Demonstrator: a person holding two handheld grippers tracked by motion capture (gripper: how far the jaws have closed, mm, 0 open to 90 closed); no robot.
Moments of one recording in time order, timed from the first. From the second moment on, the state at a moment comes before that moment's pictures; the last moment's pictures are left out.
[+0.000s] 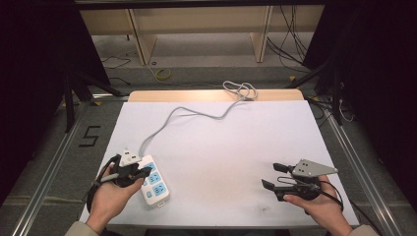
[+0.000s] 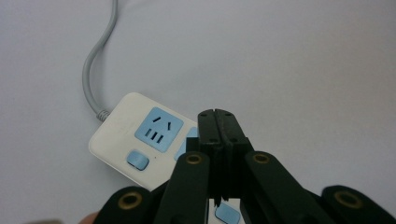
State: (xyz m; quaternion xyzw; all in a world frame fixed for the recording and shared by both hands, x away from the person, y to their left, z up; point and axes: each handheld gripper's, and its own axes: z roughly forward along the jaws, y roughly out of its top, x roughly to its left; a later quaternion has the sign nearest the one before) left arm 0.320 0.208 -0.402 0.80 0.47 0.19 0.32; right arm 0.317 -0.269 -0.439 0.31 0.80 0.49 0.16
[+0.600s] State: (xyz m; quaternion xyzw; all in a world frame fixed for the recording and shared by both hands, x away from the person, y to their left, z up) left arm 0.334 0.209 -0.405 0.82 0.47 0.17 0.27; right arm 0.318 -0.269 -0.439 0.31 0.80 0.49 0.16
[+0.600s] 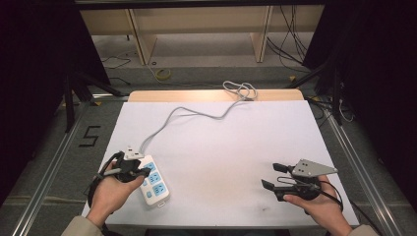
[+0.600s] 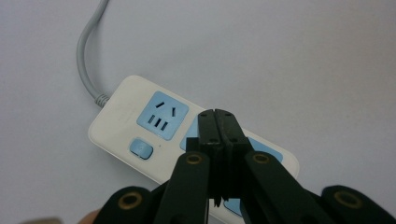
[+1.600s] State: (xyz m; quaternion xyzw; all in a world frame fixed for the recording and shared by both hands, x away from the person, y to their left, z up) left arm 0.346 0.213 -0.416 0.83 0.49 0.15 0.22; right arm 0.318 -0.268 -0.439 0.31 0.80 0.49 0.16
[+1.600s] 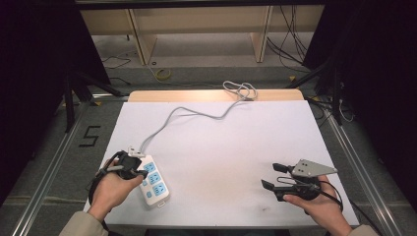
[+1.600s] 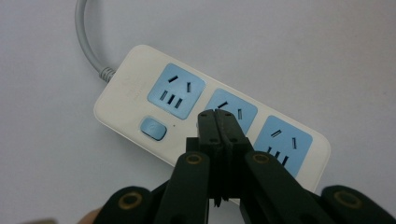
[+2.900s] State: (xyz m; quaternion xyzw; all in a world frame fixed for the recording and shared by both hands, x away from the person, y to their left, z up) left arm 0.361 0.215 -0.429 0.84 0.50 0.12 0.18; right arm 0.318 -0.268 -0.440 0.31 0.80 0.49 0.15
